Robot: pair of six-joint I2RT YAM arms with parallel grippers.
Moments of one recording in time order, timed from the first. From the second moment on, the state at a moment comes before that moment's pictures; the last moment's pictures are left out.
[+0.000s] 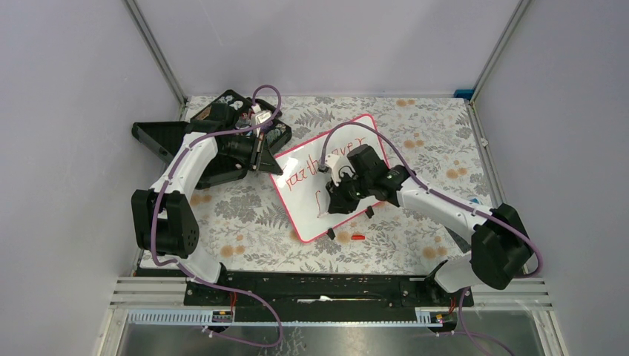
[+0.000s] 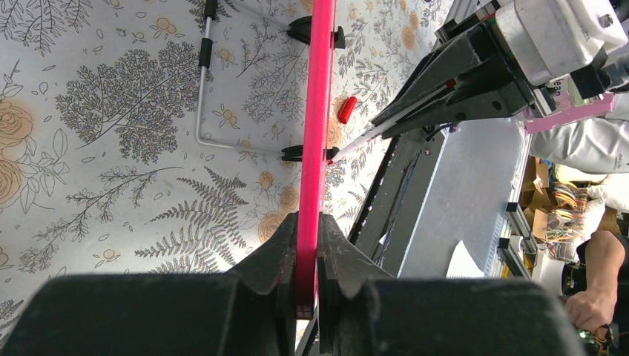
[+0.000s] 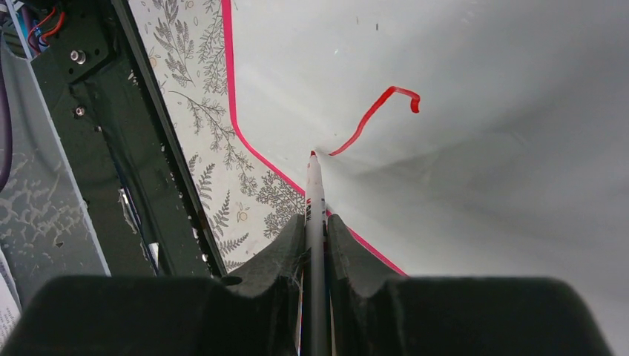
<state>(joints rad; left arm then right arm) -0.11 1.61 1.38 -0.97 1.04 0.31 0.72 1.45 1.02 -0.44 -0.51 -0.14</state>
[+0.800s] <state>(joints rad) -0.11 1.61 1.38 -0.97 1.04 0.31 0.73 1.45 1.08 -0.43 -0.44 -0.13</state>
